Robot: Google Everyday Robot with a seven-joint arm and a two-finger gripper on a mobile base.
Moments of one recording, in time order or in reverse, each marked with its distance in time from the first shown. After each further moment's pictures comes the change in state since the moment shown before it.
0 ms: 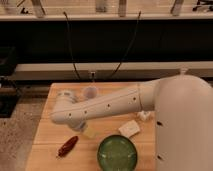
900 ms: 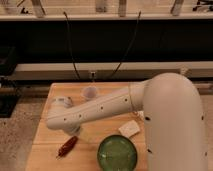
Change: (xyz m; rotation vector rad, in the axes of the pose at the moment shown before) arm -0.033 -0.018 0.016 0.010 -0.019 -0.092
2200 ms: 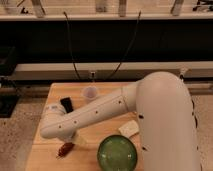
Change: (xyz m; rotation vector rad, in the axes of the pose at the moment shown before) arm -0.035 -0.006 0.007 0.018 -0.010 -0.126
